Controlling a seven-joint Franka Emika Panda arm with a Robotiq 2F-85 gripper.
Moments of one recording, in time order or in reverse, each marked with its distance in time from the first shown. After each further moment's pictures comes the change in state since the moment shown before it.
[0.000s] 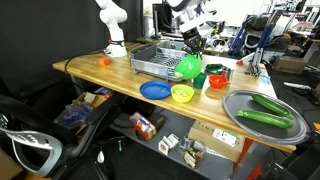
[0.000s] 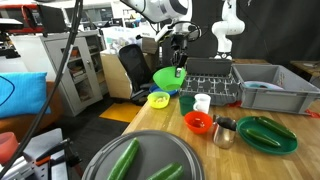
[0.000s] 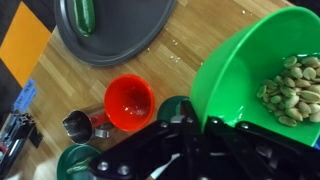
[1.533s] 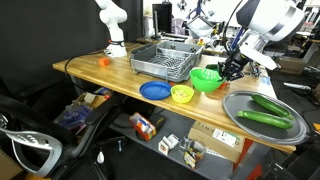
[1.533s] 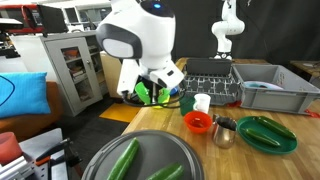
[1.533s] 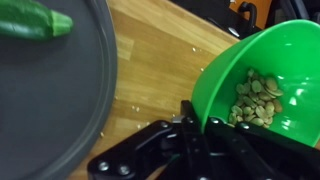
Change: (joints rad) arm -0.300 -0.692 0.091 -1.459 1.143 1.197 -0.744
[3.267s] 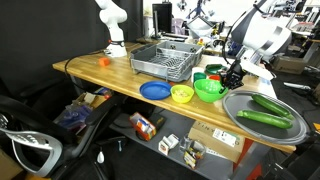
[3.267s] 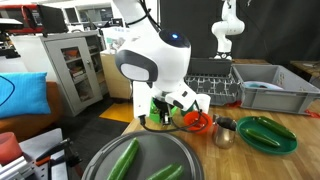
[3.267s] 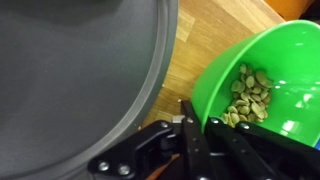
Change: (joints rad) arm -0.011 0.191 -0.058 0.105 -0.048 0.028 -0.162
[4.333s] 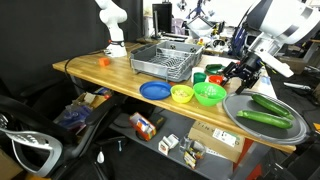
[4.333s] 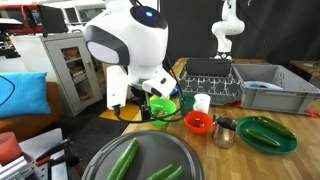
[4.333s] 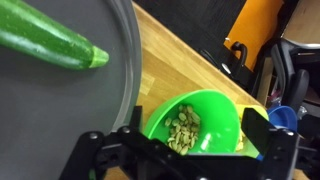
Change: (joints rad) arm 0.005 -0.256 0.030 -0.212 0.113 -0.113 -0.134
